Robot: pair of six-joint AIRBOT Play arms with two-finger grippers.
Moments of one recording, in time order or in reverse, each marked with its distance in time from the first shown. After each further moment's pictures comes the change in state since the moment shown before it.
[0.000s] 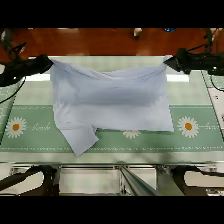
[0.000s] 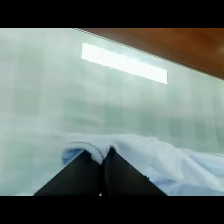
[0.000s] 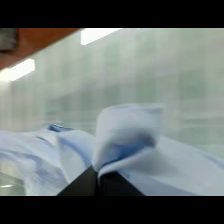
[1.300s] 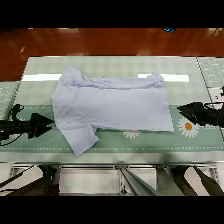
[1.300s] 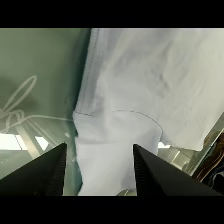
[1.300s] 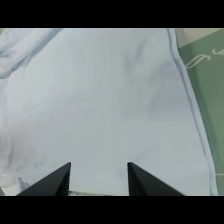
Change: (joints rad) left arm 0.601 0.093 -0.603 0.031 -0.642 0.100; right arm -0.430 0.629 -0.787 -0.137 0.208 -0.128
